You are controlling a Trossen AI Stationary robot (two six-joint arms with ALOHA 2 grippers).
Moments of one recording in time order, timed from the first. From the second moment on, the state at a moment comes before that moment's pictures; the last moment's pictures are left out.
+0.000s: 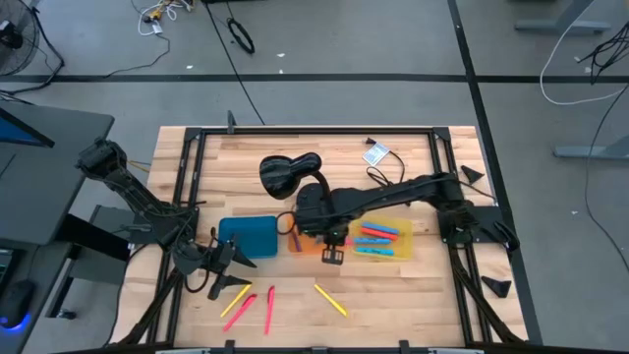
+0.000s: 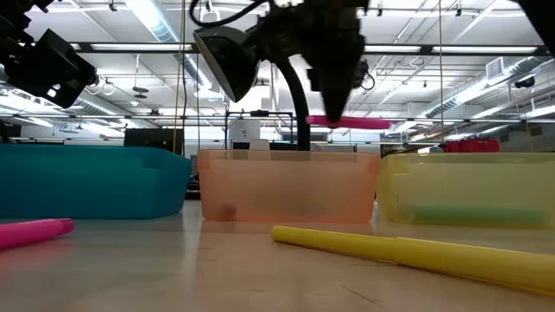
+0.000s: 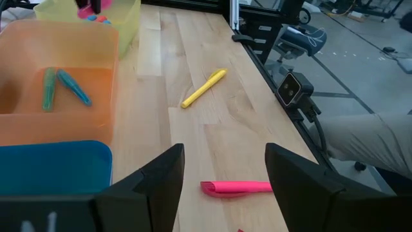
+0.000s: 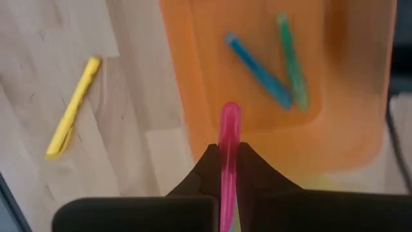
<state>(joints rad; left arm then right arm) -0.82 1.06 0.29 0.39 -0.50 -0.43 0.14 2.11 1.90 -1.31 -0.10 0.28</state>
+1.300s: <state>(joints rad) -0.82 1.06 0.29 0.39 -0.48 -0.44 0.12 2.27 1.96 -1.21 -0.04 0.21</state>
